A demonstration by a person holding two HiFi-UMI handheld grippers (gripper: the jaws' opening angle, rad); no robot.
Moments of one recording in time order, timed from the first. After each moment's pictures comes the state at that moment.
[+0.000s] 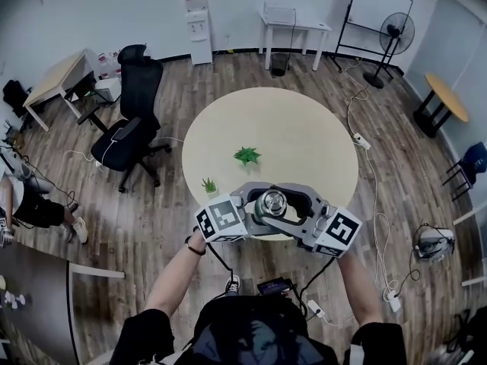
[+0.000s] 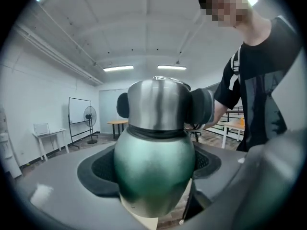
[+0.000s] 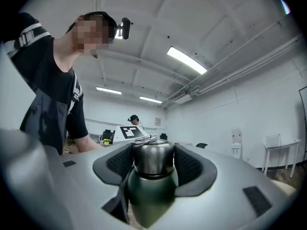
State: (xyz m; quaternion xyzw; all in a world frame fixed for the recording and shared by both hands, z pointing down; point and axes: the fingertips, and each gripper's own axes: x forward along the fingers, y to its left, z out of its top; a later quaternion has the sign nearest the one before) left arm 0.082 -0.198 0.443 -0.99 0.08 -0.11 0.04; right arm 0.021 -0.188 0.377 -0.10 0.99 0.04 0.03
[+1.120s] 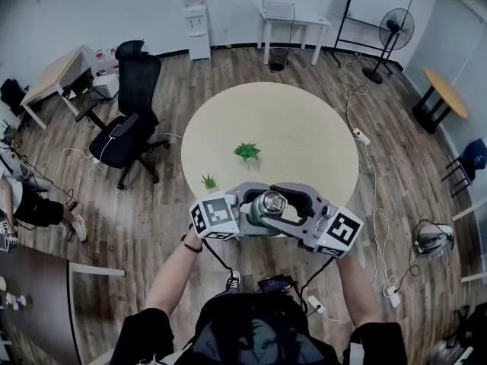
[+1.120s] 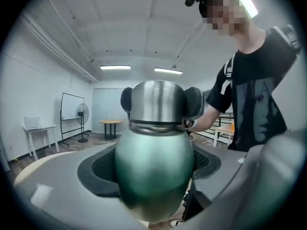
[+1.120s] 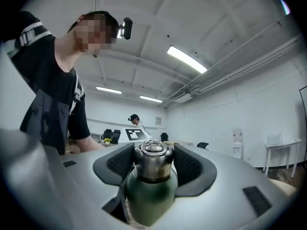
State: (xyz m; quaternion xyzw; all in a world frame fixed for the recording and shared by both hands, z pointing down) left arm 0.067 -0.184 0.449 -1.00 0.02 -0.09 0.01; right arm 0.013 -0.181 0.377 -0.10 0.99 0.04 0.02
